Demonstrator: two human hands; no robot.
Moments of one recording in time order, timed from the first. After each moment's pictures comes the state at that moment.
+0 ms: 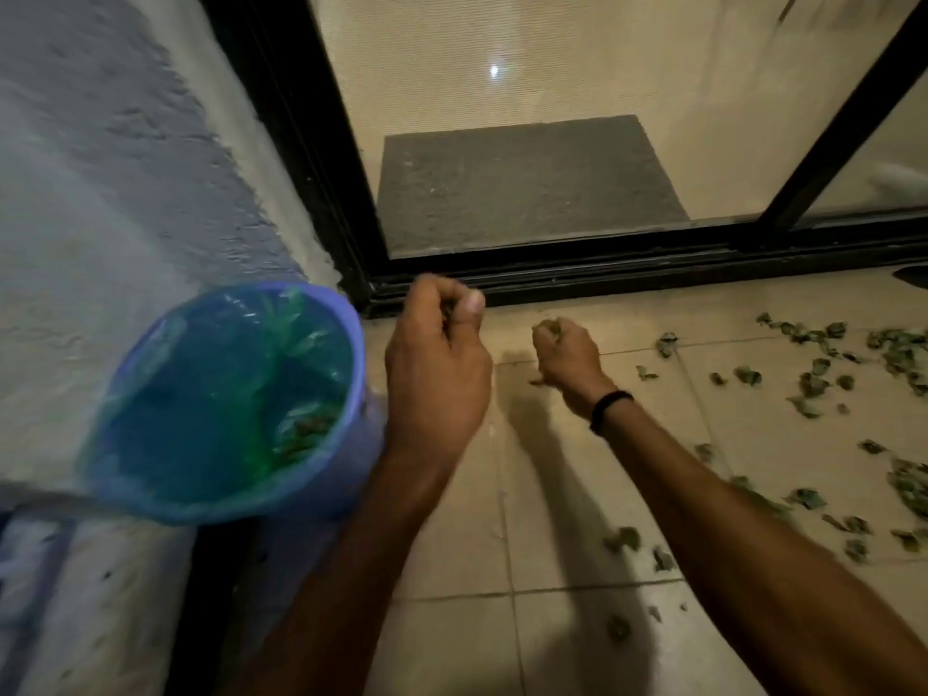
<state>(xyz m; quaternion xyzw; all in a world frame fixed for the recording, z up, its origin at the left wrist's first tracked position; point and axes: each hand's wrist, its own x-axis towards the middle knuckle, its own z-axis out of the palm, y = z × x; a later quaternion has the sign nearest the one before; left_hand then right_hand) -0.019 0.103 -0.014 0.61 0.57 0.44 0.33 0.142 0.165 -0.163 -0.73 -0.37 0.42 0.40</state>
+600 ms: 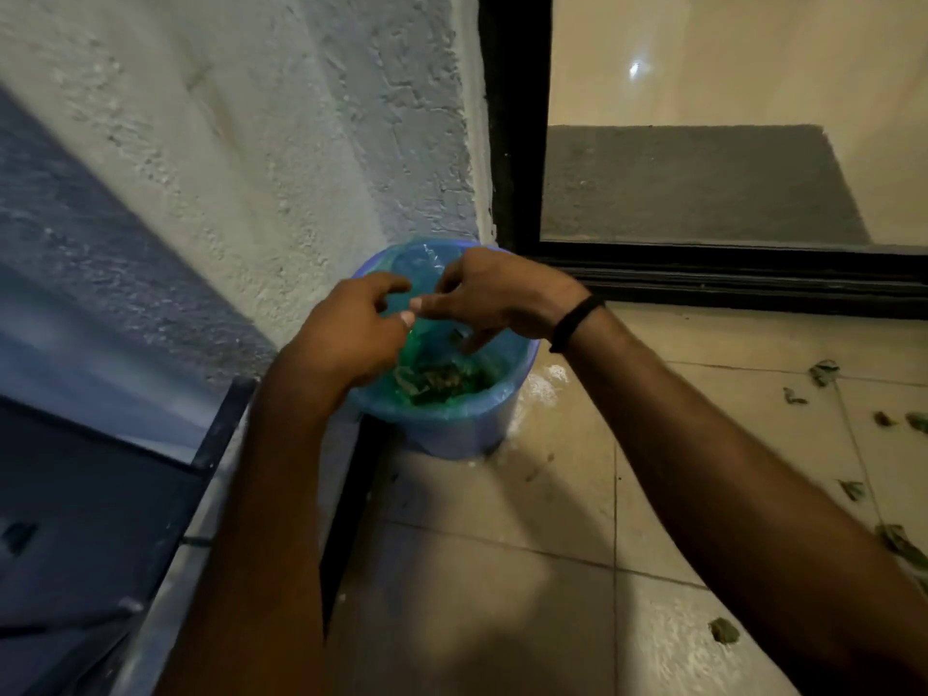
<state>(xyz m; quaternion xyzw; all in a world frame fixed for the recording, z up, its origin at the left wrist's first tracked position) -0.230 0.105 0.023 0.56 0.72 0.25 0.33 -0.074 0.169 0.011 -0.52 -0.71 0.46 0.12</state>
